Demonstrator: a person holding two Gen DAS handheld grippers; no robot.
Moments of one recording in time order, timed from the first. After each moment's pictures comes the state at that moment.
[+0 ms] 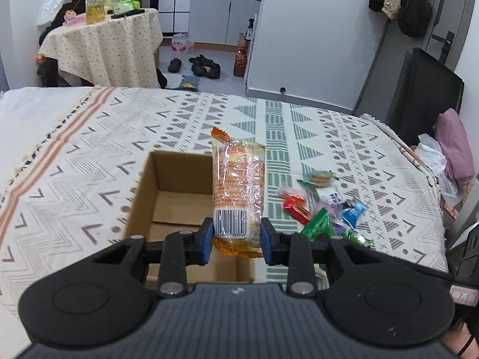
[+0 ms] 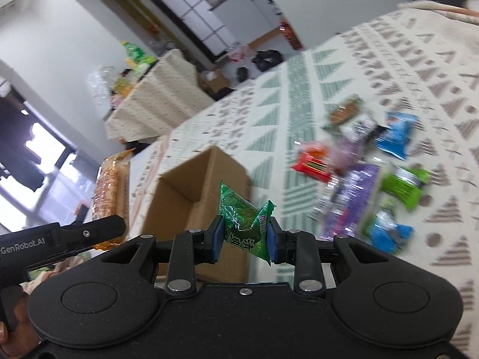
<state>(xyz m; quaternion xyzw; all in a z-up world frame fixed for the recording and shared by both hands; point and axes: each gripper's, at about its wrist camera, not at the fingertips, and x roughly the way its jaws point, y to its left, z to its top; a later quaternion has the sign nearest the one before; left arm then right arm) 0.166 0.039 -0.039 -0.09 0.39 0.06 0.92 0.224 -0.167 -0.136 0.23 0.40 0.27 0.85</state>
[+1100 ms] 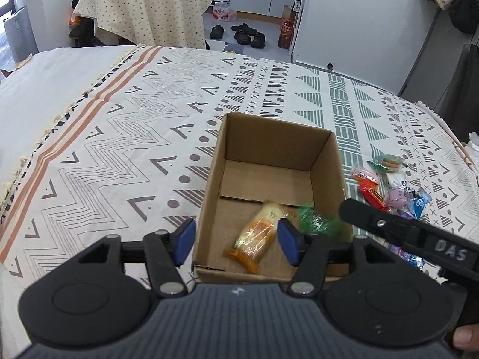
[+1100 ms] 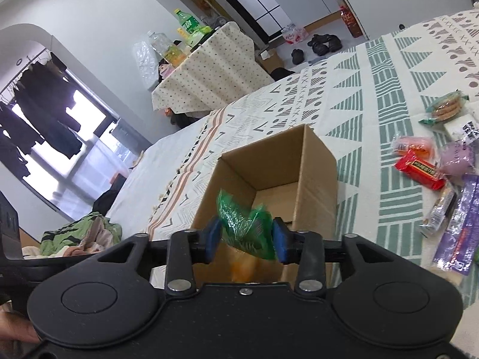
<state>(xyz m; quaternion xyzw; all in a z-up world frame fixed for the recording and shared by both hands) 0.178 0.116 -0.084 -0.10 0.45 0.13 0.88 0.238 -0.079 -0.136 0.21 0.40 0.36 0.82</state>
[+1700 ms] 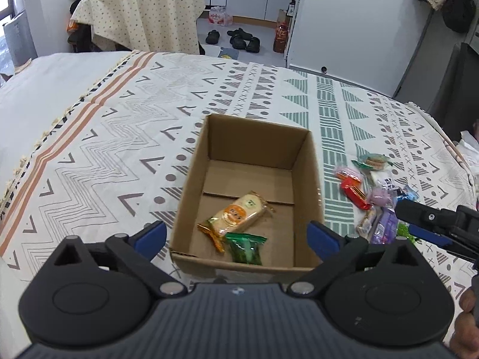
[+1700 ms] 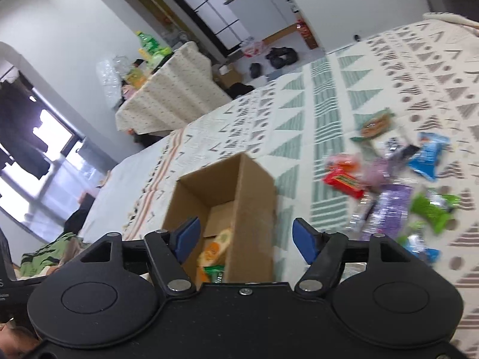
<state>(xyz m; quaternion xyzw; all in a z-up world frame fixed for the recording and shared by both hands) 0.169 0.083 -0.071 -0.10 0.44 0.13 0.88 0.230 -0.142 -0.113 0.20 0.41 0.27 0.85</state>
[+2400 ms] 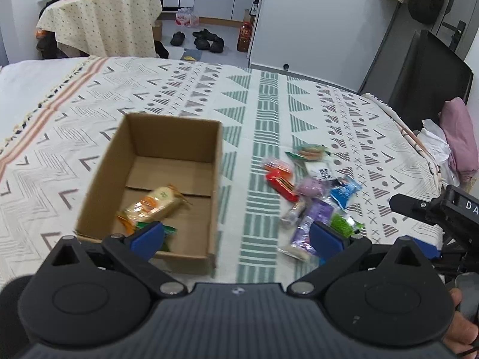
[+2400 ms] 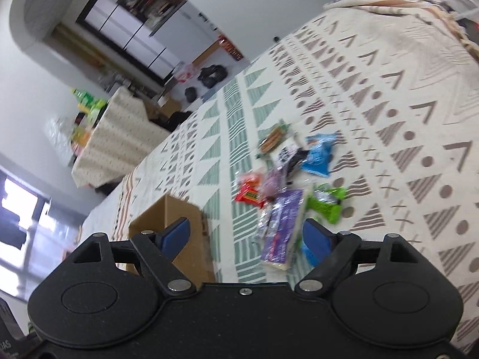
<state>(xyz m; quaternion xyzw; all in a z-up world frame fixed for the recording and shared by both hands) 0.183 -0.009 -0.067 -0.11 0.44 0.07 0.89 0.232 -0.243 -0.116 0.30 0.43 0.14 0.84</state>
